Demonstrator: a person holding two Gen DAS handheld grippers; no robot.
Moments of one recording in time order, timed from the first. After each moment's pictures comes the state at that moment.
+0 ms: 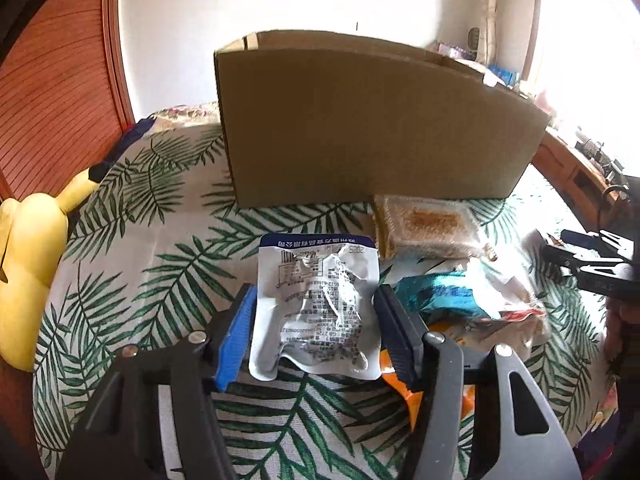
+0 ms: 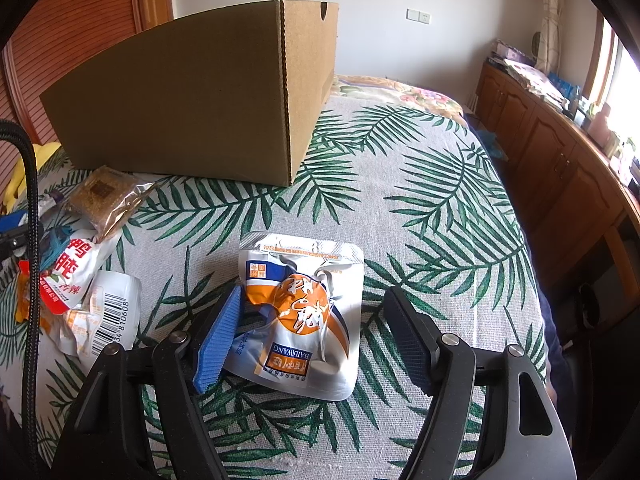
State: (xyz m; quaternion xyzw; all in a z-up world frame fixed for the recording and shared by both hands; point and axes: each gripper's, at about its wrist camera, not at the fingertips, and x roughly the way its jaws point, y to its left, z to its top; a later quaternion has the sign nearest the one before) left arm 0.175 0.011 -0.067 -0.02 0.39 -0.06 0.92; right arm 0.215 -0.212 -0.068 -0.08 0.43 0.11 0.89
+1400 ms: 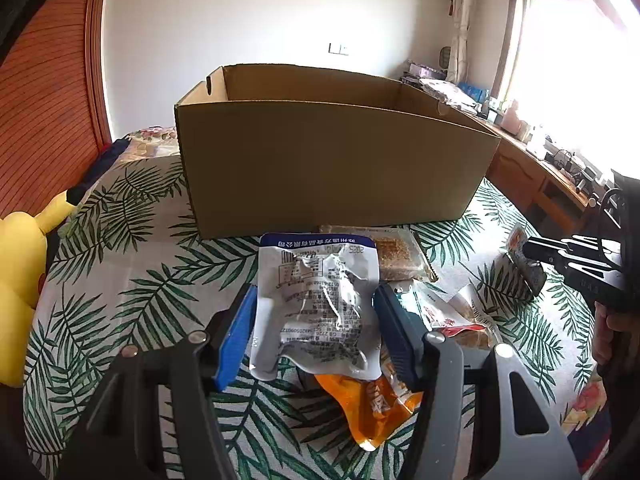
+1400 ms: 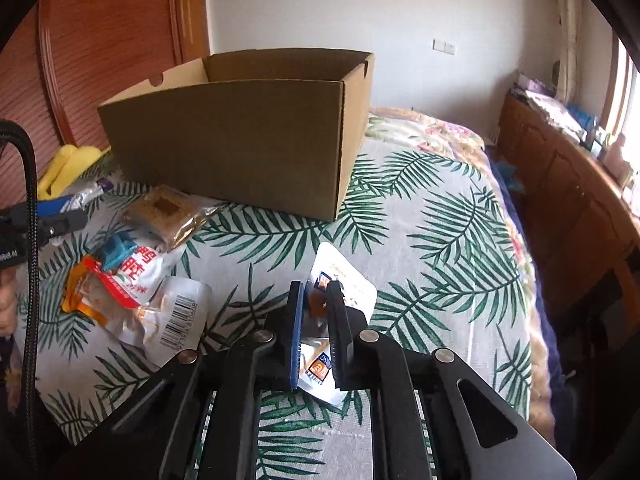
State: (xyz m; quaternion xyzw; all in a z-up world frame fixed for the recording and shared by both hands) left arm 0.165 -0.003 -0.044 -0.03 0.36 -0.11 0.93; right arm 0.188 -0.200 -0.032 -0.08 0.38 0.15 0.91
